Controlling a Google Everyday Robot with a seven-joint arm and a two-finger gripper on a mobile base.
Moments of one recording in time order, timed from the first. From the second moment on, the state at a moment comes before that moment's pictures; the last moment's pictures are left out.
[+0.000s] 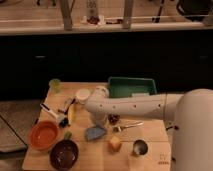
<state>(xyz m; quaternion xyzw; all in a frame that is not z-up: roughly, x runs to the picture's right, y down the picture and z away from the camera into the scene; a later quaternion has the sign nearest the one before) -0.026 0.204 0.820 -0.28 -0.17 -0.49 0.81</state>
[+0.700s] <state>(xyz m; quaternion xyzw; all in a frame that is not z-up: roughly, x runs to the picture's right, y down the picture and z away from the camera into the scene) -0.091 0.174 0.848 -0.26 -0.18 -0.52 0.79</state>
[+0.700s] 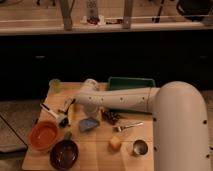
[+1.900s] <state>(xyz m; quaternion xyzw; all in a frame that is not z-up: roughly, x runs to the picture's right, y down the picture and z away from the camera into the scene) -0.016 0.222 0.834 -0.28 -0.19 -0.50 0.79</state>
